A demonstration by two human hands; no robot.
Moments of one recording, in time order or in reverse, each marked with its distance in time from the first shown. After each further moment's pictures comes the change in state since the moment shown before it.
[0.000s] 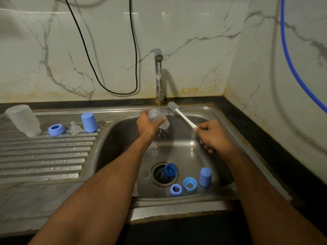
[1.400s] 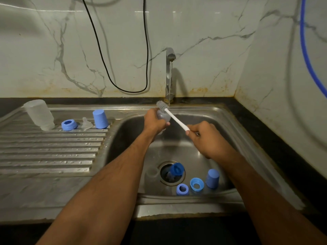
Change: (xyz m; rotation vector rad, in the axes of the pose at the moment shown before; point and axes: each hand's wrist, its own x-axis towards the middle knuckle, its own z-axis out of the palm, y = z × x) left_hand -0.005 0.017 -0.021 -0.073 -0.137 -0.060; right_hand -0.032 -0.043 0.021 -0.355 -0.105 -0.238
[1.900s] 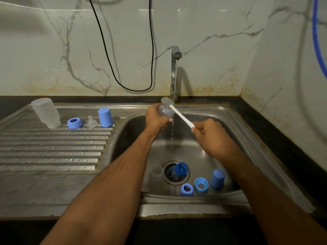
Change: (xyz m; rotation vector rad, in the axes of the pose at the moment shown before) left_hand -0.002 0.008 -0.009 -0.032 0.064 0.025; right_hand 0.000 -0.008 0.000 -0.035 0.043 0.007
